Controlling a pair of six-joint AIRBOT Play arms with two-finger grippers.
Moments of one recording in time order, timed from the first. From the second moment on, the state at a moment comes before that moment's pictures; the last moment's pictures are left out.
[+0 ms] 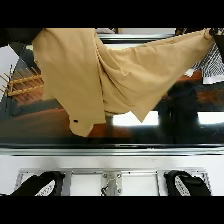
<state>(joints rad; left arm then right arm) -0.17 -1.09 1.93 0.97 -1.19 -1.48 -0.13 -0.76 1.44 -0.97 0.94 1.38</state>
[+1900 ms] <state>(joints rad) -0.06 -1.71 1.27 0.84 -0.92 -1.54 -0.13 -1.22 1.36 -1.28 1.17 1.49</state>
